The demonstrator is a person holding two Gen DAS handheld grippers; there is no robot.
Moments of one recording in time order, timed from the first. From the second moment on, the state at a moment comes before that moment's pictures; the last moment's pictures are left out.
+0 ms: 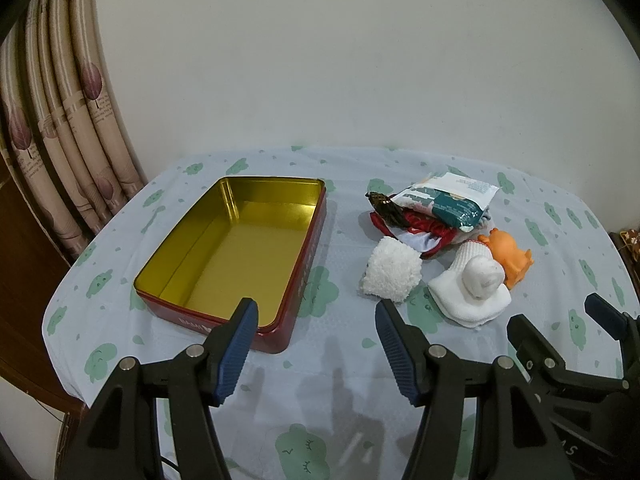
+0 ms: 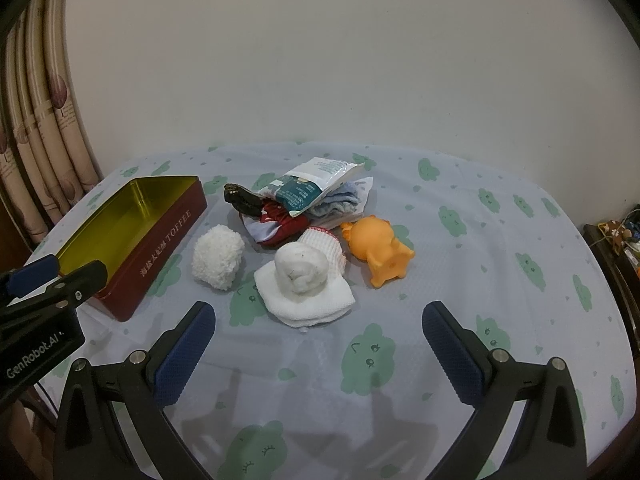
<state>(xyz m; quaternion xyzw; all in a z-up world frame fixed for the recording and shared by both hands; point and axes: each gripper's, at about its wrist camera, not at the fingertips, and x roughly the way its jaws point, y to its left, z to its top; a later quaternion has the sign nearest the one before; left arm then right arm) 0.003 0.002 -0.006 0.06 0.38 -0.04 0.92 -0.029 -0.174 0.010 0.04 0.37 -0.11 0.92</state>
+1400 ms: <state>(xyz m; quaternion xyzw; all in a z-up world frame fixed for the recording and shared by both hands) 0.117 -0.063 -0.077 0.10 0.48 -0.18 0.85 -0.025 -0.234 -0.007 0.09 0.37 -0.14 0.91</state>
